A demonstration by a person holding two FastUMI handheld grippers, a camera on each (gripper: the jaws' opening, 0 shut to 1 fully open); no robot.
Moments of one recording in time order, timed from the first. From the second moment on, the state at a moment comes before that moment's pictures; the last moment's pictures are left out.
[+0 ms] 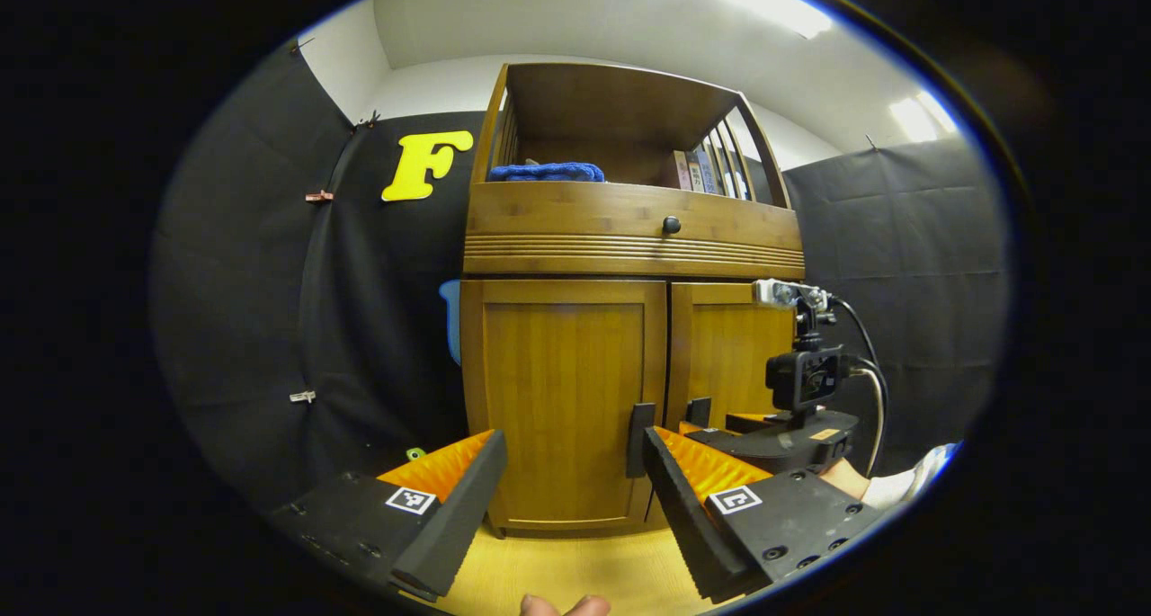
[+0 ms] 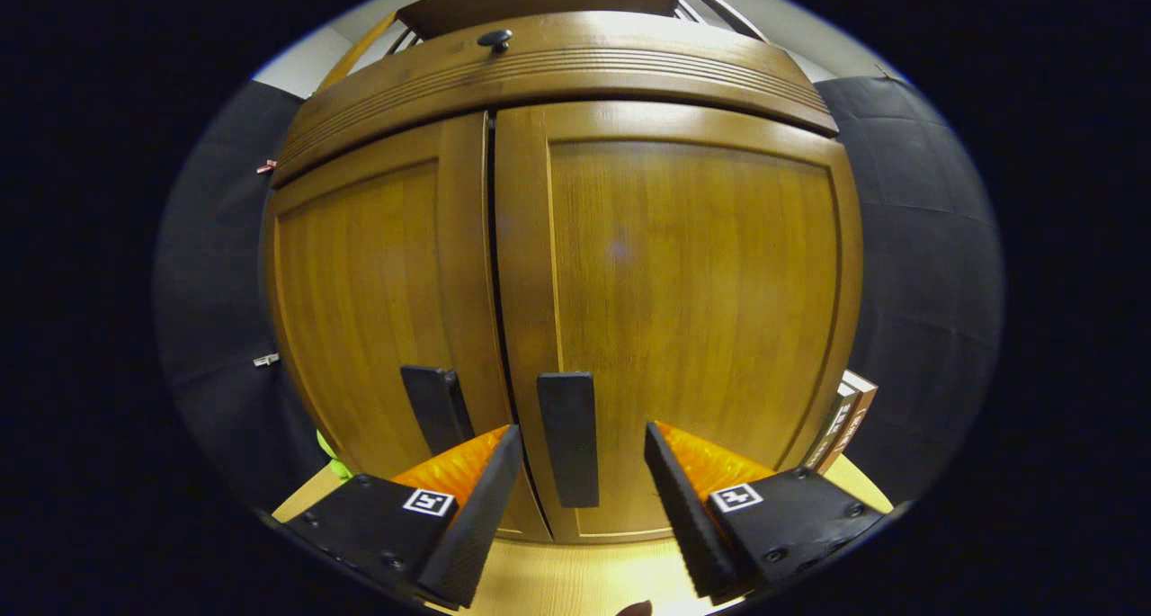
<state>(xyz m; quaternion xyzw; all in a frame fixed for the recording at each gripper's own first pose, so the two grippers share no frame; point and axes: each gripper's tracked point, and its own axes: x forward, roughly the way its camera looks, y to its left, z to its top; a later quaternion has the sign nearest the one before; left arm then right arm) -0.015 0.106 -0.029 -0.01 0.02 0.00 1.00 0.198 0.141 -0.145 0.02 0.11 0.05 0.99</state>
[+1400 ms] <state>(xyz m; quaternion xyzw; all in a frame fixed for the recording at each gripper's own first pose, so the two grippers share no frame) -0.041 0.077 -0.011 -0.02 0.00 0.04 1.00 0.104 0.089 -0.150 0.05 0.13 0.09 0.99</state>
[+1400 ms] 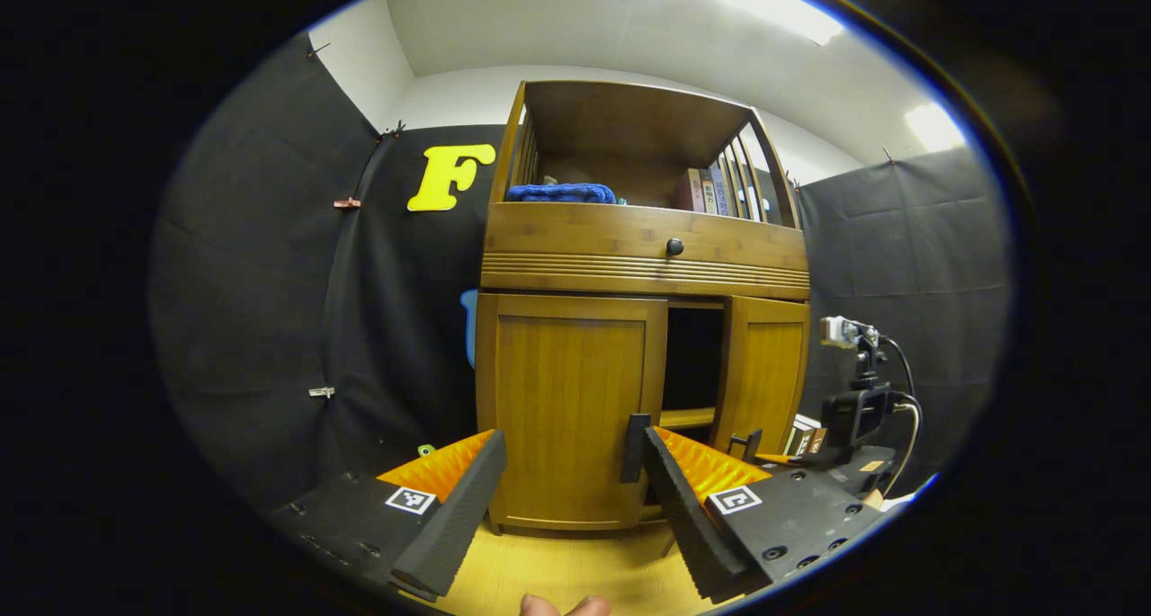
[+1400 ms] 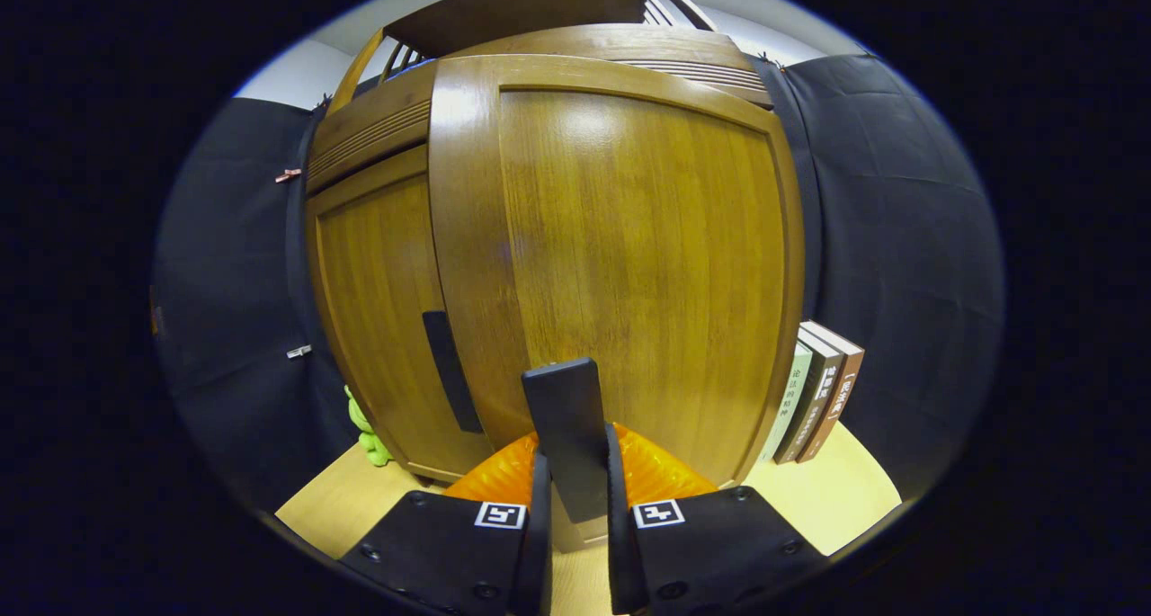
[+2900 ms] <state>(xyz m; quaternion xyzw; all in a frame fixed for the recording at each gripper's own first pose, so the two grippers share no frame) 0.024 -0.047 -0.008 -0.02 -0.01 -0.02 1.00 0.030 -0.111 -0.126 0.04 0.16 0.06 0.99</state>
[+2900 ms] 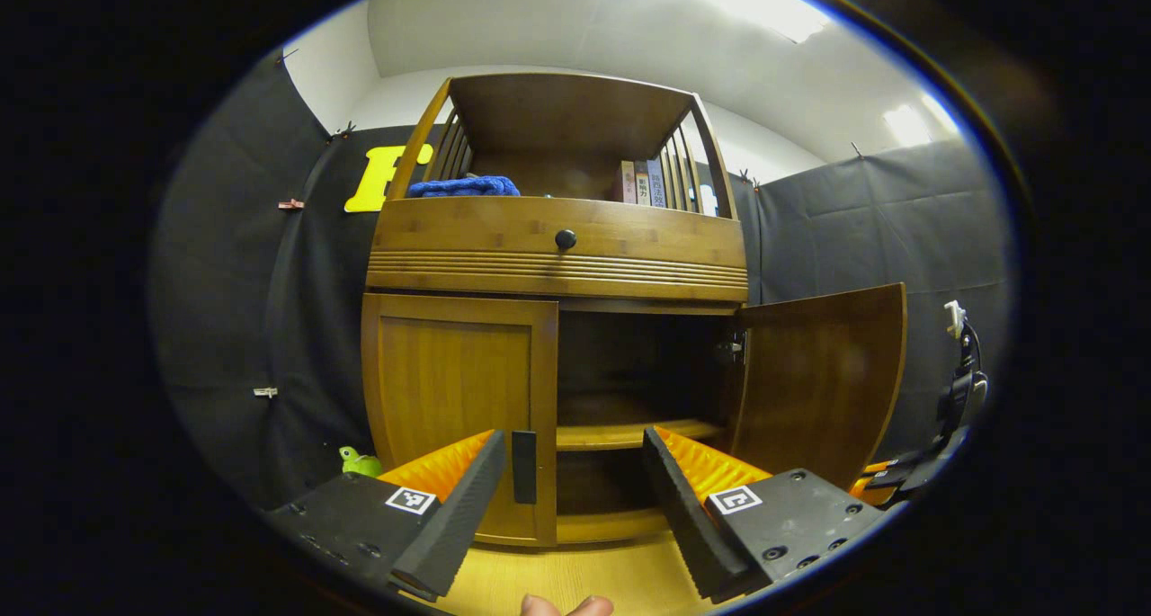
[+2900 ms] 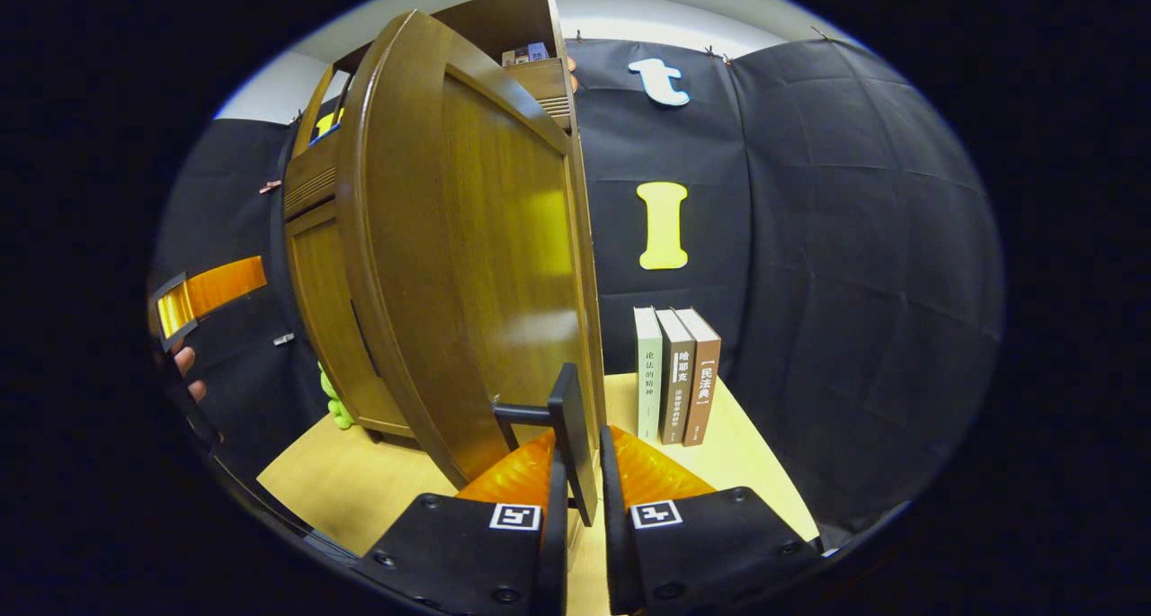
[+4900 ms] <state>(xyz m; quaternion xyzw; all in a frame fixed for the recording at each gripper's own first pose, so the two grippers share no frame) 0.109 -0.023 -0.071 0.01 0.01 0.00 1.00 -0.044 -0.139 -0.012 0.01 0.03 -0.04 1.00</state>
